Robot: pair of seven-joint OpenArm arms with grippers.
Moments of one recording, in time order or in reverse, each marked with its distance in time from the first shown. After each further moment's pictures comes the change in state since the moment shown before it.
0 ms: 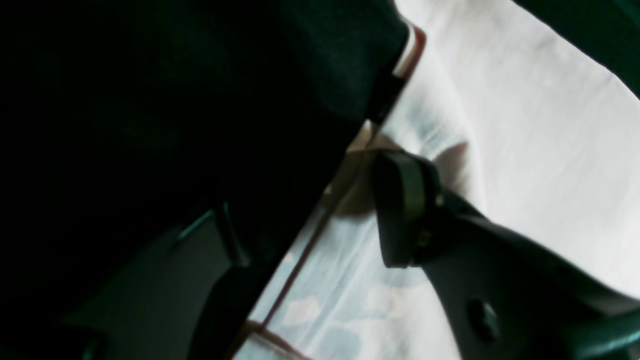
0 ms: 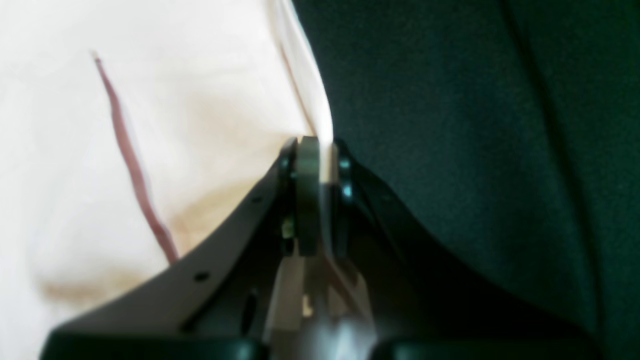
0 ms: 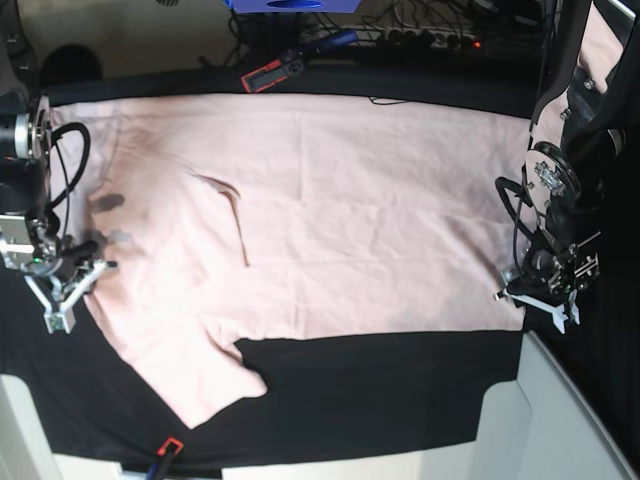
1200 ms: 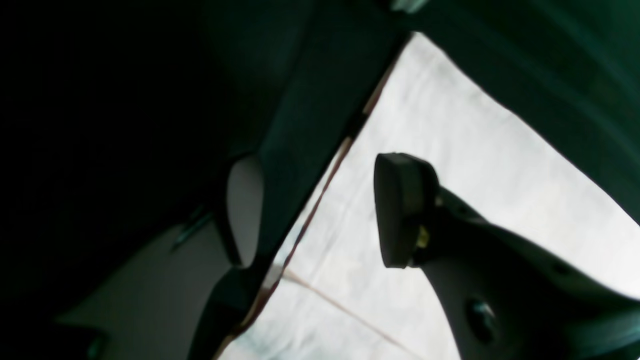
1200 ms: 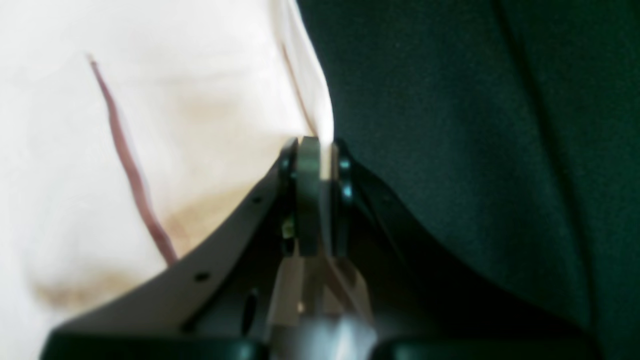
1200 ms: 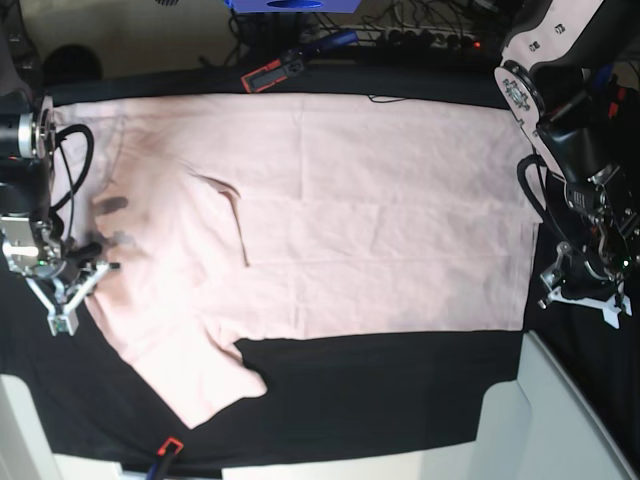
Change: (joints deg) left arm 15.2 2.6 0.0 43.6 -20.6 -0.9 26.1; right arm 0.0 -0.8 -0.2 1.4 -0.7 -0.9 -1.3
